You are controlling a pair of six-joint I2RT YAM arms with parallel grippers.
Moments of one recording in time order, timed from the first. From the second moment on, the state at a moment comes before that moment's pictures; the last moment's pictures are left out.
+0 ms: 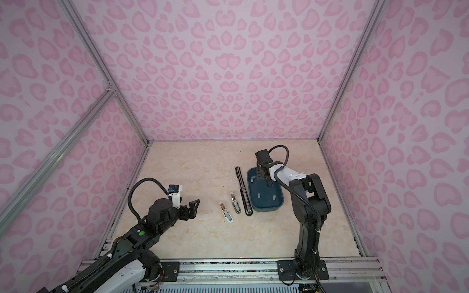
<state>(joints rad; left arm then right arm) -0.58 0.71 0.37 -0.17 -0.14 -0.35 0.34 1.94 1.30 -0.43 0.22 0.28</state>
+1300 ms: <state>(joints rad) -0.58 0.66 0.37 -0.17 -0.13 -0.35 0.36 1.94 1.27 -0.47 0.16 0.32</state>
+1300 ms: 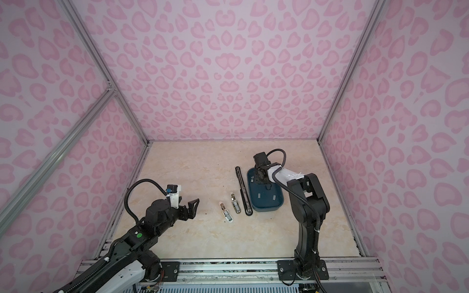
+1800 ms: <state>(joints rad) -0.58 0.65 0.36 -0.17 -0.13 -0.36 0.35 2.00 1.38 -0.45 0.18 0.24</state>
